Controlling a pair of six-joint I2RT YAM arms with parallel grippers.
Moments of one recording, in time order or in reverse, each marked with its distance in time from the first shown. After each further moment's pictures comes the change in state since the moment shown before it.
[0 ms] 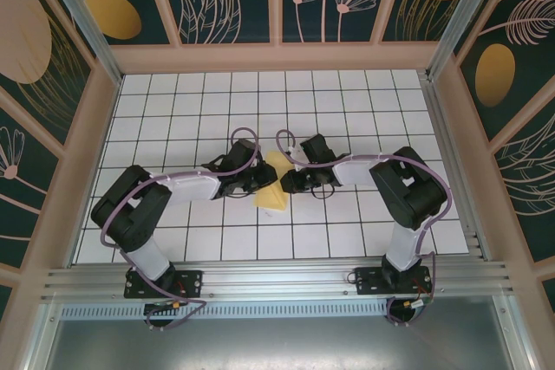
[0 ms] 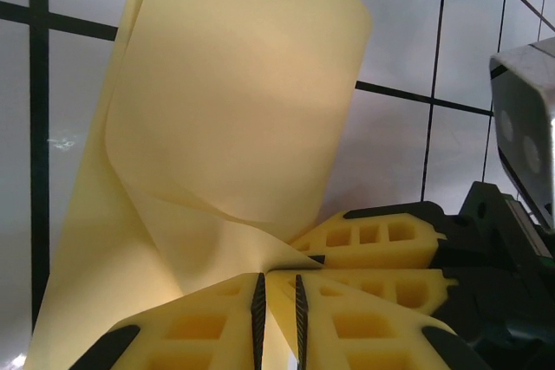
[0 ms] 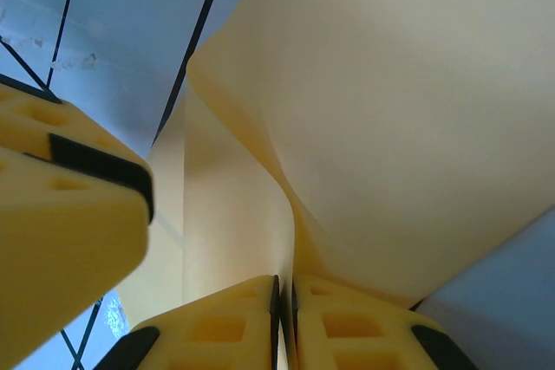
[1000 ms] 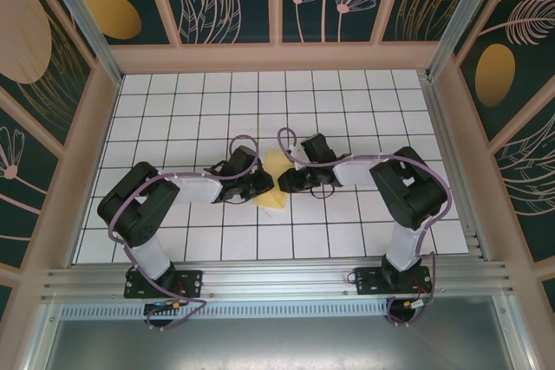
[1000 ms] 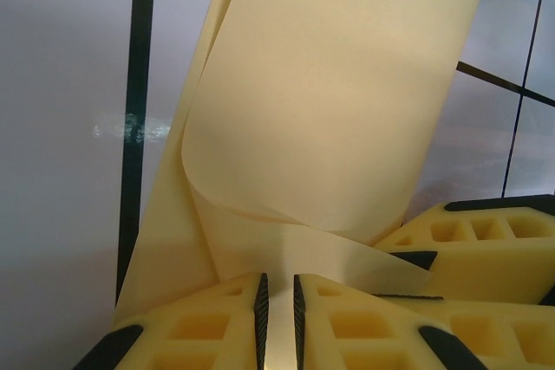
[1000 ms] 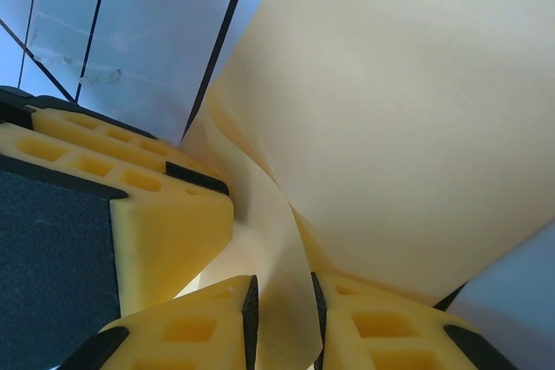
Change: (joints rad) left arm 0.000 0.042 -0.051 0.028 -0.024 -0.010; right arm -0.005 -0.004 -0.009 0.036 -0.037 0.050
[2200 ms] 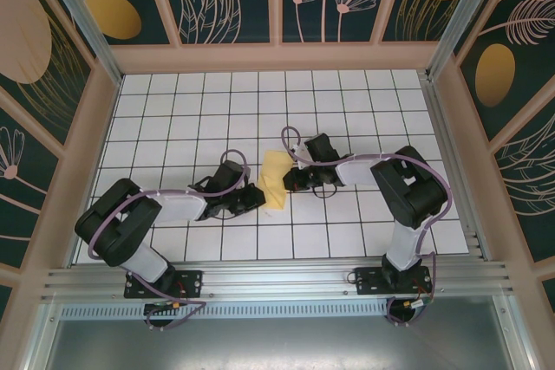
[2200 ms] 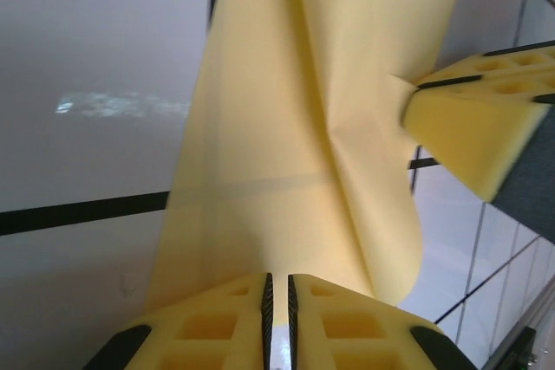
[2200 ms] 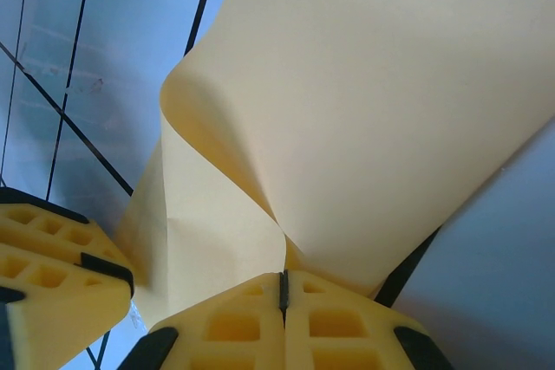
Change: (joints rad) left arm 0.000 -0.165 -0.220 0.065 0.108 0.011; right arm -0.025 0.005 -0.011 0.010 -0.006 0.009
